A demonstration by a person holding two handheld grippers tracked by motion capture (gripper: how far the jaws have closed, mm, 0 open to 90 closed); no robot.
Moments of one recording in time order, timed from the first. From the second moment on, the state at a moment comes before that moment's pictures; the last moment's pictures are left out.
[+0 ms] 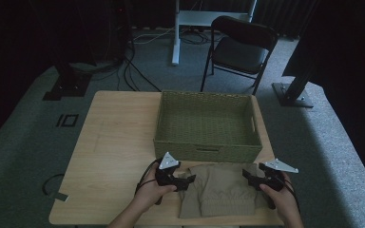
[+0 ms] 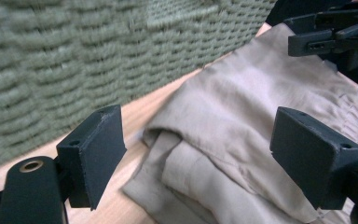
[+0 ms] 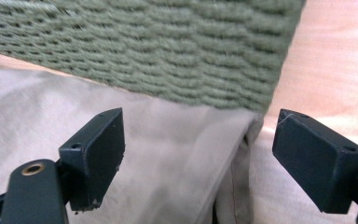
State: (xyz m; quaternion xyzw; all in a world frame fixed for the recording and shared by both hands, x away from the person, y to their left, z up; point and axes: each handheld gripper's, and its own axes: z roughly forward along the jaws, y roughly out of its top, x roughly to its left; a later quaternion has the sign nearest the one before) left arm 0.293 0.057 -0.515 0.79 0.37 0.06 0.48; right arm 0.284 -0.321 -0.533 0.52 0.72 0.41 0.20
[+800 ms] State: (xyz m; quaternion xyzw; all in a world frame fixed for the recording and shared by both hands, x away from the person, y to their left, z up) left arm 0.297 0.028 -0.551 0.82 0.38 0.07 0.42; right arm 0.287 -0.311 -0.554 0.52 0.75 0.35 0.20
